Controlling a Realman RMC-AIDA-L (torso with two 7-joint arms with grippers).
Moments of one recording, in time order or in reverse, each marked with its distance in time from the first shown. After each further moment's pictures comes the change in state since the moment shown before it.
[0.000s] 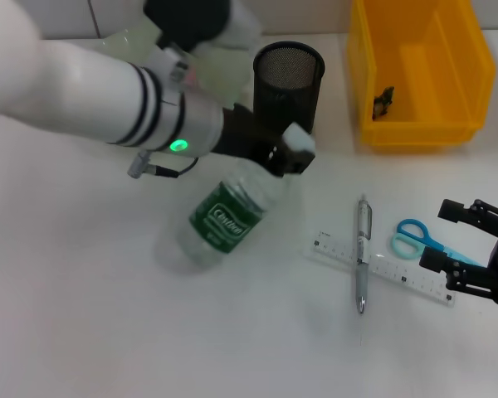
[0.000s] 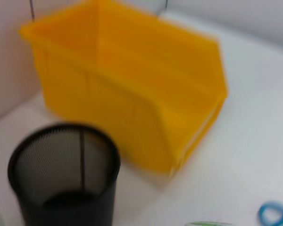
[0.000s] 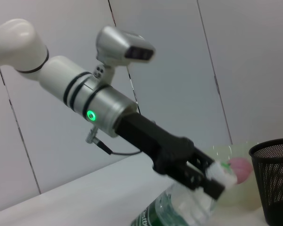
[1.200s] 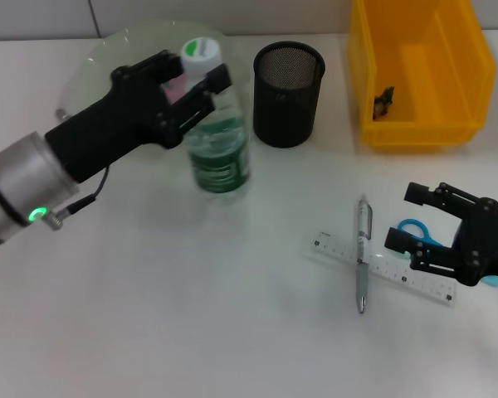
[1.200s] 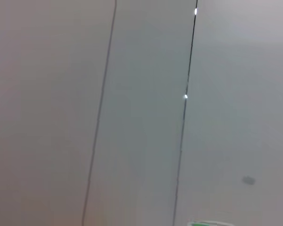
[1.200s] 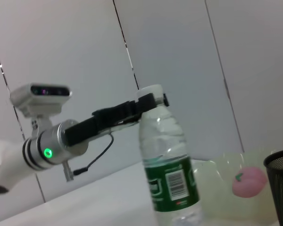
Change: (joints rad) left arm 0.212 0.003 -0.343 -0.722 -1.309 0.431 1.530; right arm 0.080 0.012 -0.004 0.080 0.001 0.055 -0.024
